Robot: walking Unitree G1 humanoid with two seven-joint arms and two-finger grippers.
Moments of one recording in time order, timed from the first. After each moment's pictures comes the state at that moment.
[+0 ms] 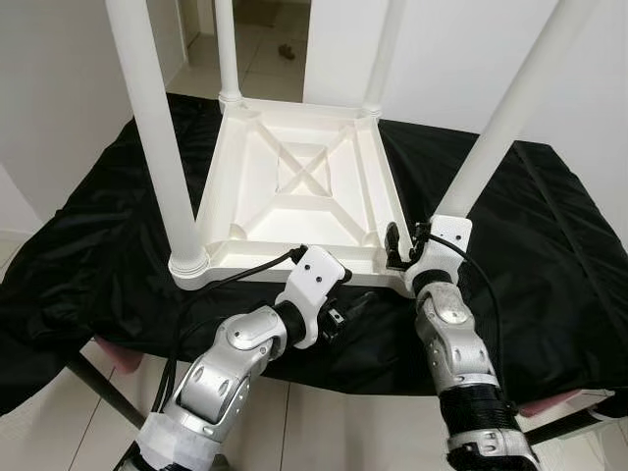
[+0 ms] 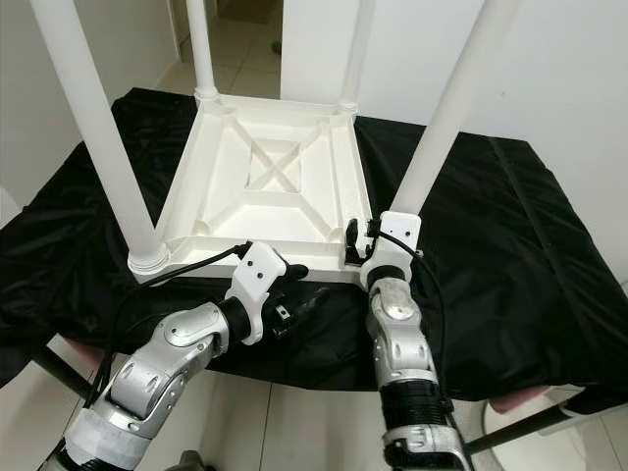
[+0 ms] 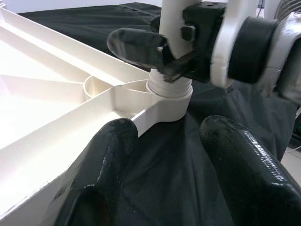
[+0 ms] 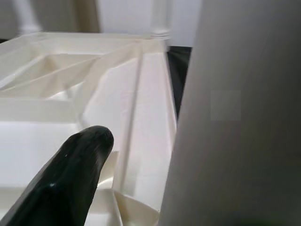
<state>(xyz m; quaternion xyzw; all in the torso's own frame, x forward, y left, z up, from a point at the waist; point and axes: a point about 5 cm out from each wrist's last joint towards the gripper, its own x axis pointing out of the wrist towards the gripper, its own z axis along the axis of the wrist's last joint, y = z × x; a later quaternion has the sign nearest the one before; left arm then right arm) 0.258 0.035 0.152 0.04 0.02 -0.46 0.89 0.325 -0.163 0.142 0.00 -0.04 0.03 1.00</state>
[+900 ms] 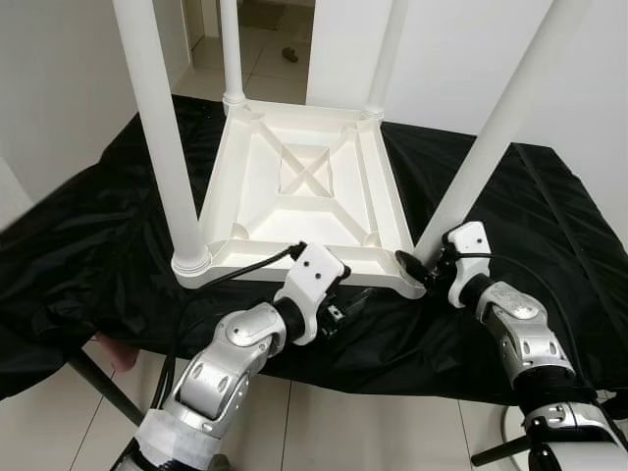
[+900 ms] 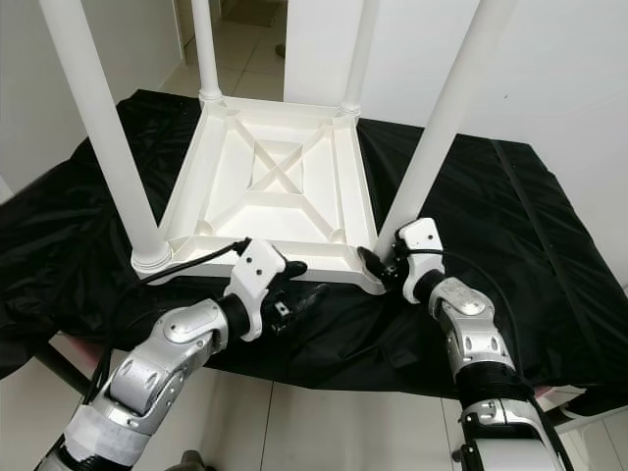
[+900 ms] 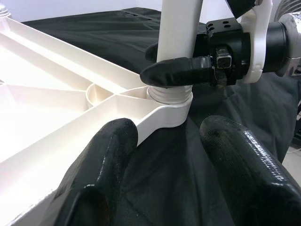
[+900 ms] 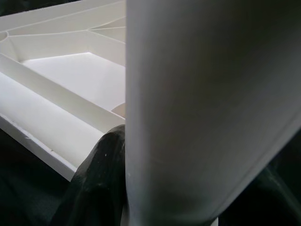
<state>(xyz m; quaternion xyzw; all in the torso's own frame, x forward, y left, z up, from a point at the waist) 0.261 0.035 0.155 0.04 0.01 -0.46 0.88 0.330 -0.207 0.128 -0.10 0.02 0.28 0.95</state>
